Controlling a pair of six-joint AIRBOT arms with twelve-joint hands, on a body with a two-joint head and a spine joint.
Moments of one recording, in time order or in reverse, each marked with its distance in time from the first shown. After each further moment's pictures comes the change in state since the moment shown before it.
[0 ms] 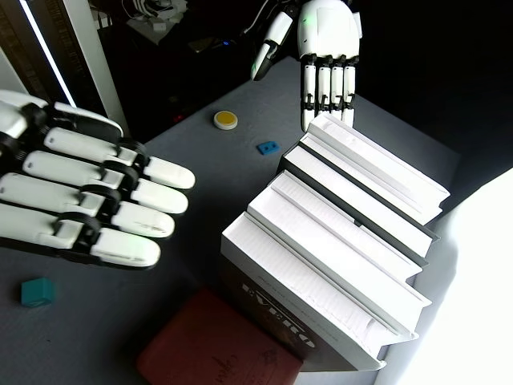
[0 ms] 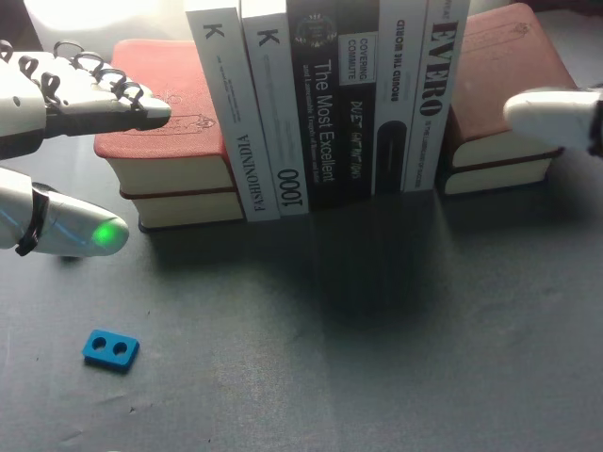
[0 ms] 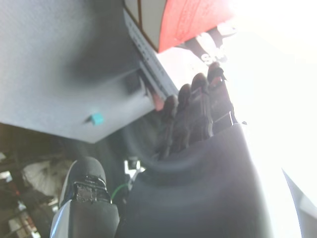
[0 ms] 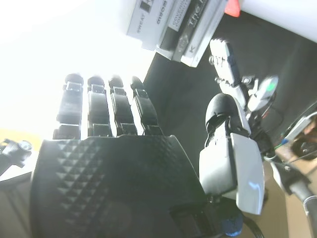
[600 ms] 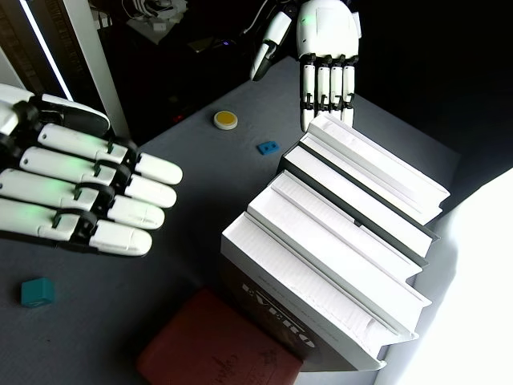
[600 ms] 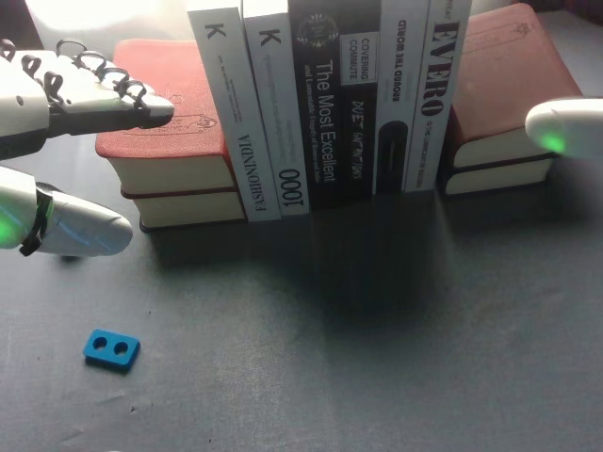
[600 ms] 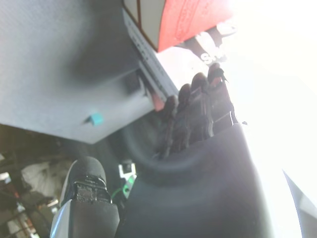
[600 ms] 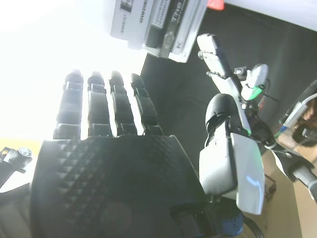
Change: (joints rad) left arm 0.000 0.000 -0.005 0.000 0.004 0.000; right arm 0.001 0.106 -0.080 -0.037 -0.052 0.151
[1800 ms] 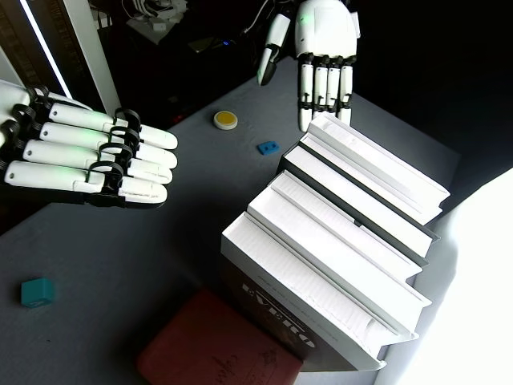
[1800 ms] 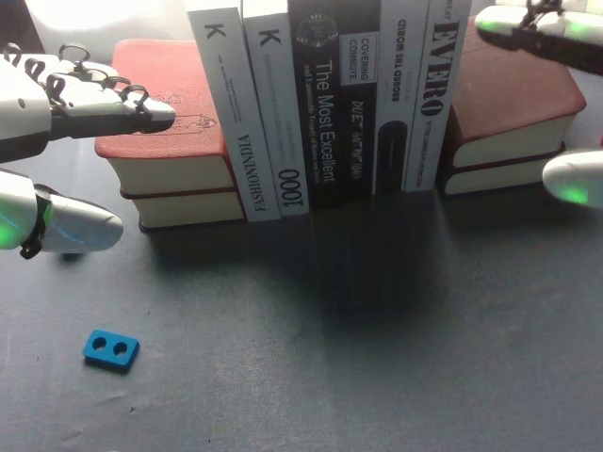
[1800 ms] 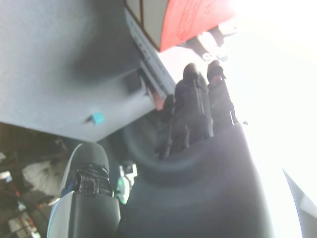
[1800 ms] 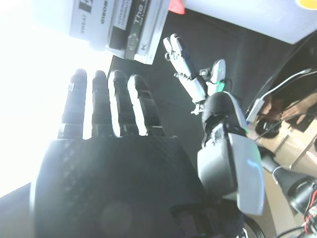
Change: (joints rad) left arm 0.000 0.000 -0.005 0.000 -0.002 0.000; right arm 0.034 0.056 0.013 -0.428 -0.084 0.385
